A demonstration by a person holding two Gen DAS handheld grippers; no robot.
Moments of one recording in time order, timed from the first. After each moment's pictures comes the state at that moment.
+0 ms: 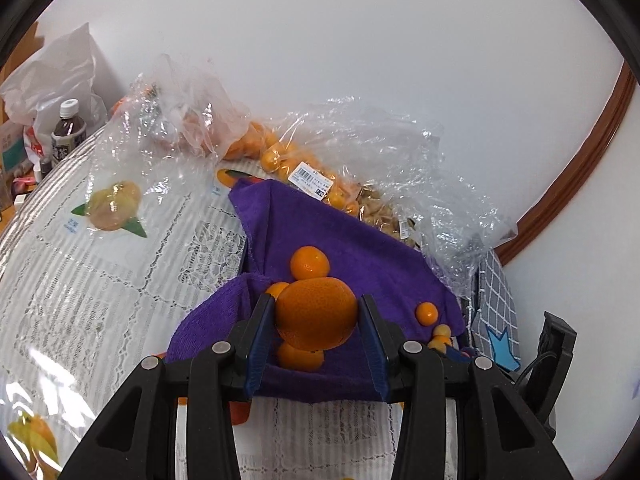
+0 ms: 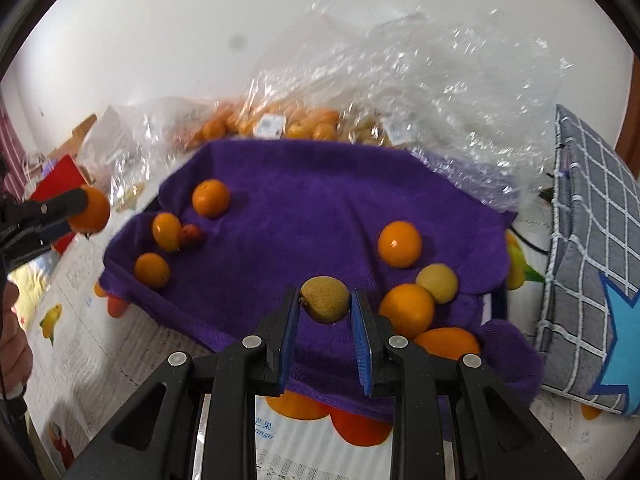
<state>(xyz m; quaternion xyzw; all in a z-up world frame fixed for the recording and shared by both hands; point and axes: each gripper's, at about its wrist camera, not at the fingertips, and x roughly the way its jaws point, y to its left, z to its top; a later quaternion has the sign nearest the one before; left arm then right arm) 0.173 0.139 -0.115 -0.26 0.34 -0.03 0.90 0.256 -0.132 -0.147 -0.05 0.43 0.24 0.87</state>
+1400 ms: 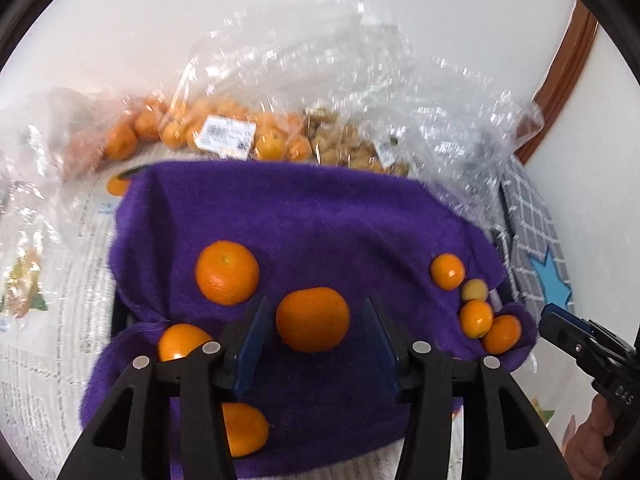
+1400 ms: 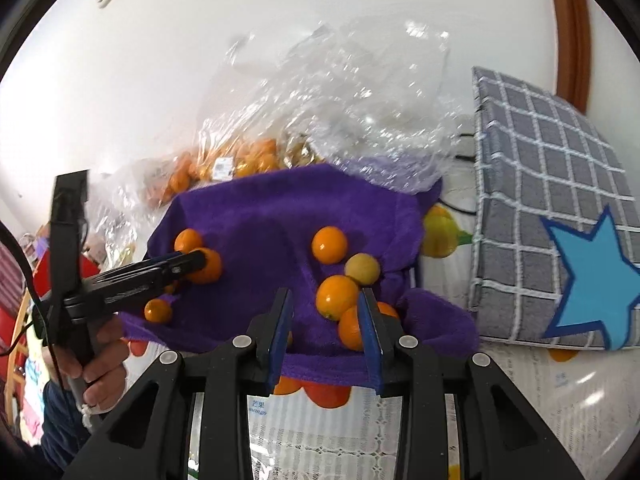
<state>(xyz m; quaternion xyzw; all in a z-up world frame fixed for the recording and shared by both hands) 0.265 0.060 -0.134 -0.10 0.43 -0.08 0.89 0.250 -0.195 -0.107 0.06 0.43 0.17 0.88</state>
